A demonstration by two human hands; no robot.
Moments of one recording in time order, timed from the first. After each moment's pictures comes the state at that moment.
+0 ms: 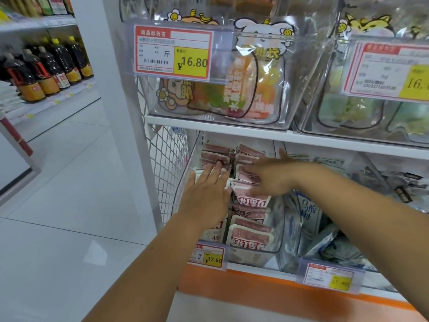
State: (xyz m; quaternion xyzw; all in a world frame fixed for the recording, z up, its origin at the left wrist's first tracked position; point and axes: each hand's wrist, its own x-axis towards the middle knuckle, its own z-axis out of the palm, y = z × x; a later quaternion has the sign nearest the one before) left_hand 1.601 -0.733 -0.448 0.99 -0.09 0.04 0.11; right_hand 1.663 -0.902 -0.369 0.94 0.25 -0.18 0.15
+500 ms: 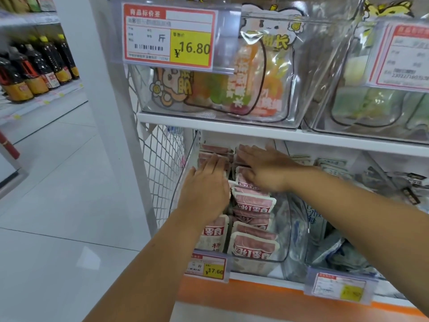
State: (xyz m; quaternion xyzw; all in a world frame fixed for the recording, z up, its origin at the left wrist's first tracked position) left_hand 1.630 -0.736 -0.450 0.98 -0.08 0.12 0.16; right_hand 1.692 -0.902 -0.395 0.96 0.26 -0.08 0.08
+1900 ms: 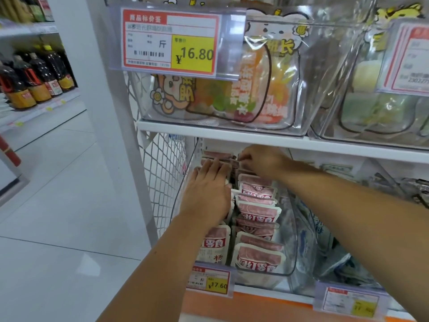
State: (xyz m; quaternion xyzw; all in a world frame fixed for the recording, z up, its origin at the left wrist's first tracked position) left_hand 1.638 -0.731 -0.450 0.98 -0.09 0.12 0.12; right_hand 1.731 -0.884 -0.398 0.97 0.19 -0.04 -0.11
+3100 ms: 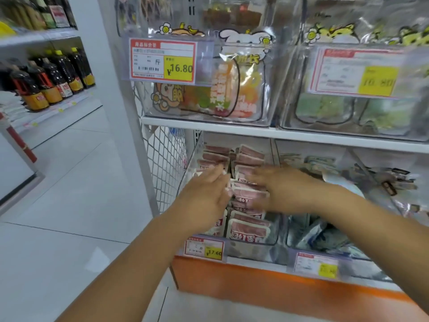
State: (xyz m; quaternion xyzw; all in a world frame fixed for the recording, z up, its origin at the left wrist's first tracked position) left_hand 1.574 -0.732 -0.414 0.97 -0.16 0.01 0.16; right_hand 1.615 -0.933 -0.366 0.95 0.27 -0.12 0.07
